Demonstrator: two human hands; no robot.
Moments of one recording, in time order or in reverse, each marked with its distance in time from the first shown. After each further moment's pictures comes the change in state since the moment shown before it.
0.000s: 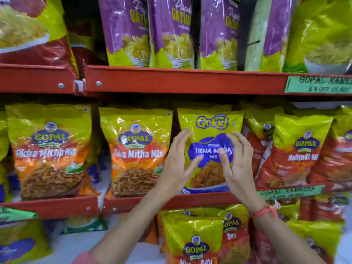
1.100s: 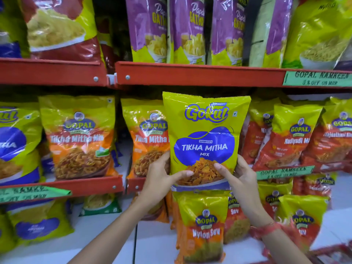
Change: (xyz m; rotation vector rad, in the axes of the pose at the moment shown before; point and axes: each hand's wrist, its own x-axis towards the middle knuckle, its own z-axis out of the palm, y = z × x) left_hand -0.079 0.011 -0.083 -0.418 -0.085 -0.446; right_hand -0.075 -0.074 -0.021 0.688 -0.071 0.409
